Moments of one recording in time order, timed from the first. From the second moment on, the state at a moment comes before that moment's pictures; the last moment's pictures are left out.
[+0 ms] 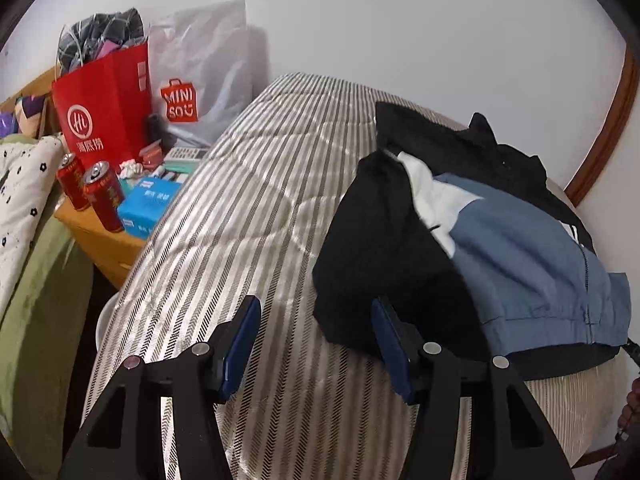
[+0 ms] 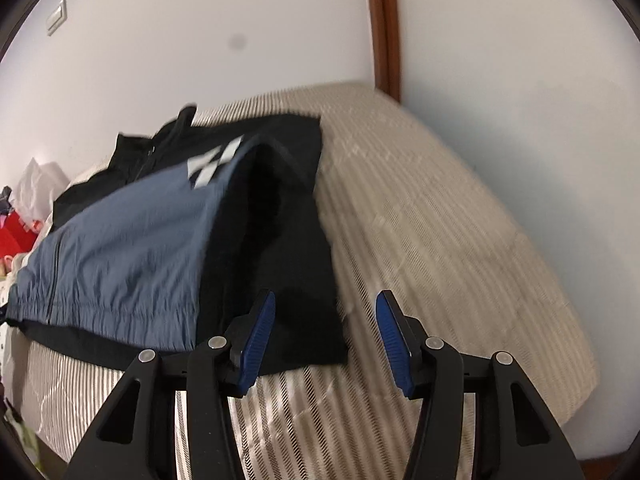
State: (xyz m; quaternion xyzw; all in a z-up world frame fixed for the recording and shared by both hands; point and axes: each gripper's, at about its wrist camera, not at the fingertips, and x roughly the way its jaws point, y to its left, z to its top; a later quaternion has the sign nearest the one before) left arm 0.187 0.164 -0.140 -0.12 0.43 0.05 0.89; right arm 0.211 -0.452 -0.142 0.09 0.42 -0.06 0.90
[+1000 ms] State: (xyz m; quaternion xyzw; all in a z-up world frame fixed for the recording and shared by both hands) left arm 0.138 0.131 -0.130 -0.10 0.44 0.01 0.89; right arm 0.200 -0.428 -0.143 0.05 0.44 -0.04 0.90
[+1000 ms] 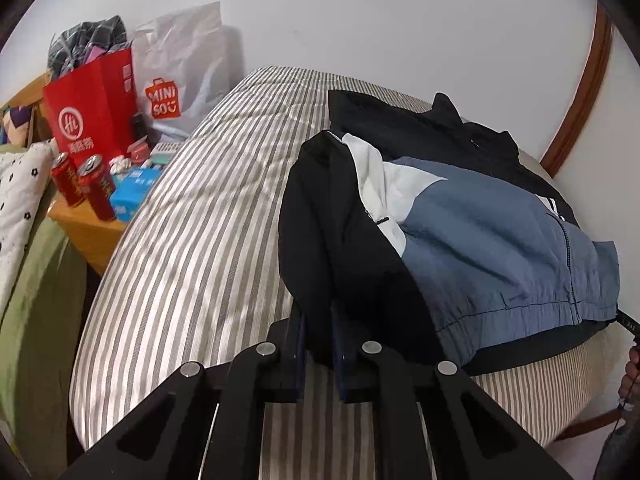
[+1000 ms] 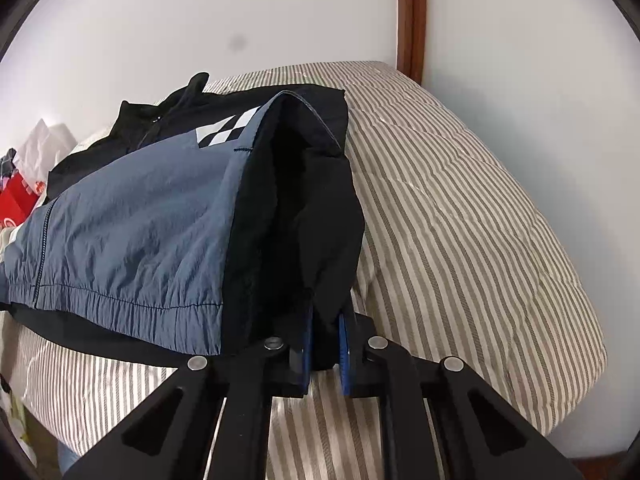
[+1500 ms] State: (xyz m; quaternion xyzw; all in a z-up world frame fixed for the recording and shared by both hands) left arm 0.089 0.130 -0.113 -0.11 0.43 0.00 0.90; right arm 0.176 -0.432 -0.119 0.00 0.43 -0.10 0.90
